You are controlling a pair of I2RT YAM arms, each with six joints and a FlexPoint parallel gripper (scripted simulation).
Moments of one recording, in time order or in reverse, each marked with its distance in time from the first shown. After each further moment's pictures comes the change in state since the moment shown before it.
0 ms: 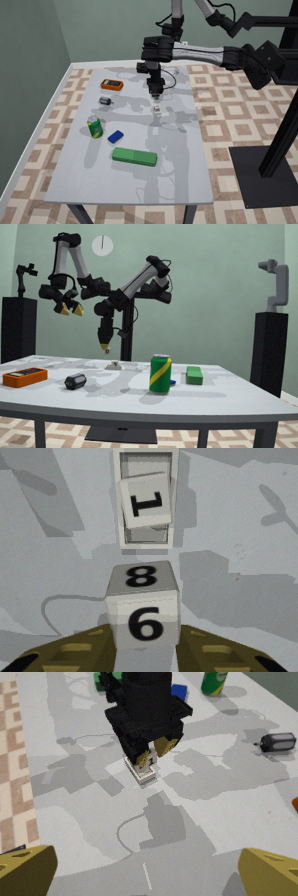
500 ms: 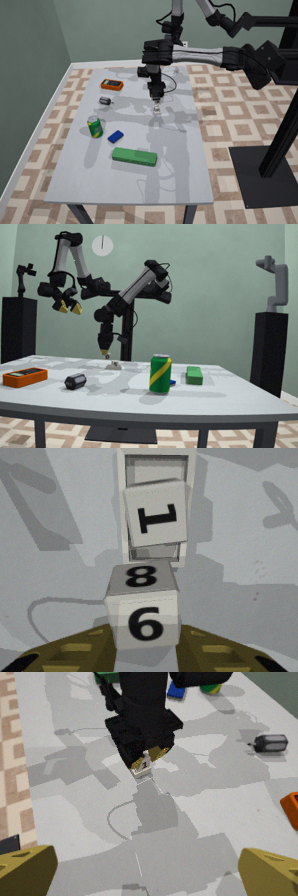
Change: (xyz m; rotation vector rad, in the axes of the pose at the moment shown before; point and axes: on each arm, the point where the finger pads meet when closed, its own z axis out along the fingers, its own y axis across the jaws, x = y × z) left arm -0.003 0.005 0.025 -0.013 -0.011 -0.009; right arm -0.002 -0.004 -0.012 0.007 0.027 -0.046
